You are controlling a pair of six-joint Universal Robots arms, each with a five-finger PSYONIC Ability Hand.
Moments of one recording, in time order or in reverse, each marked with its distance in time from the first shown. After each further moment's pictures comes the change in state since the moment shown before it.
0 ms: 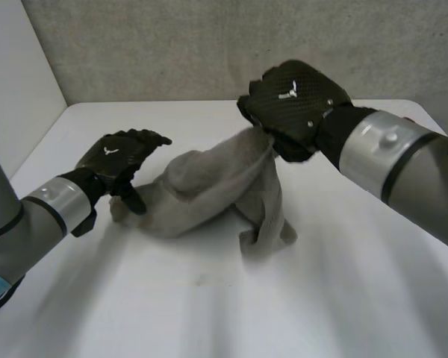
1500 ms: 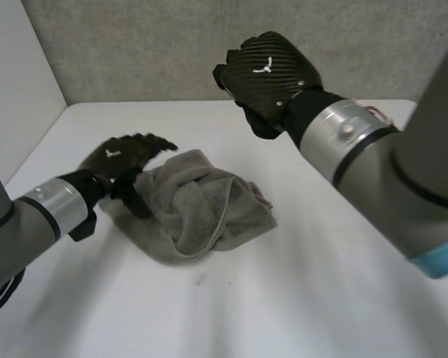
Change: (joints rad) left arm 0.017 0.031 -0.004 -0.066 0.079 -0.027; right arm 0.106 0.076 -0.046 -0.213 0.135 0.073; left_hand 0.045 0.043 0.043 0.045 0.041; right_hand 0.026 0.000 -0.003 -0.005 0.019
